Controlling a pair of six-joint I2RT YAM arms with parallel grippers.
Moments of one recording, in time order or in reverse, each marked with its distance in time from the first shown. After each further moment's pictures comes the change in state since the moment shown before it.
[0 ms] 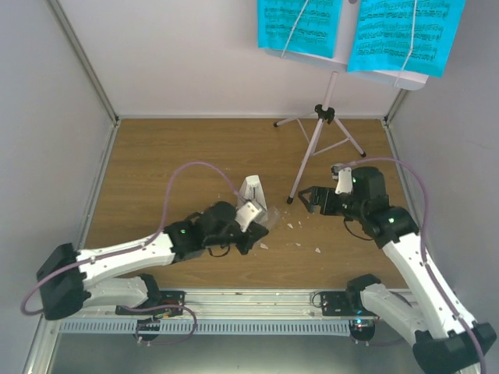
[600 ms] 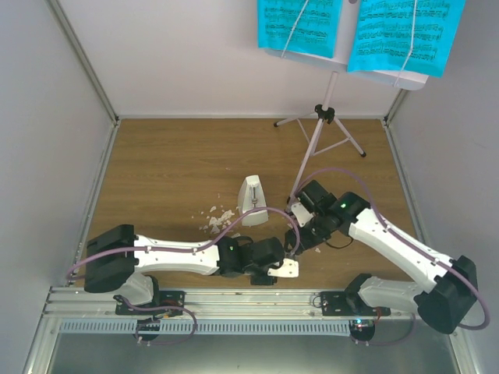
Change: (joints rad) left arm -0.279 0.332 0.203 -0.233 -0.150 0.596; right arm 0.383 0.278 0.034 -0.337 -0.031 -0.206
